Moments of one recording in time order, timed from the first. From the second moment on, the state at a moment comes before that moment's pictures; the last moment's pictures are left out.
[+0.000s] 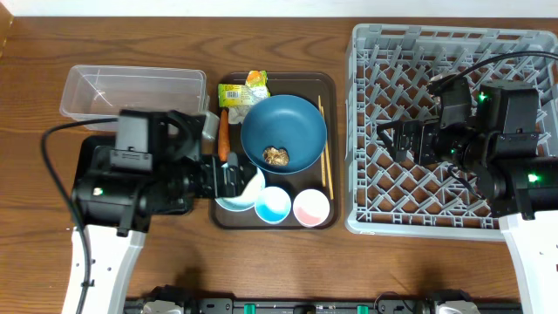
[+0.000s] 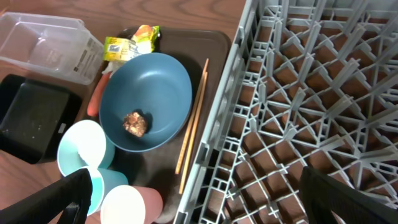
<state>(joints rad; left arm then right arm) -0.16 1.11 1.19 -1.16 0.55 -0.21 0.08 1.18 1.28 -0.92 -0.35 0.07</state>
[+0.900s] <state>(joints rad) -0.52 1.37 0.91 -0.84 0.07 -0.50 0.08 1.18 1.28 -0.96 -0.34 0.07</state>
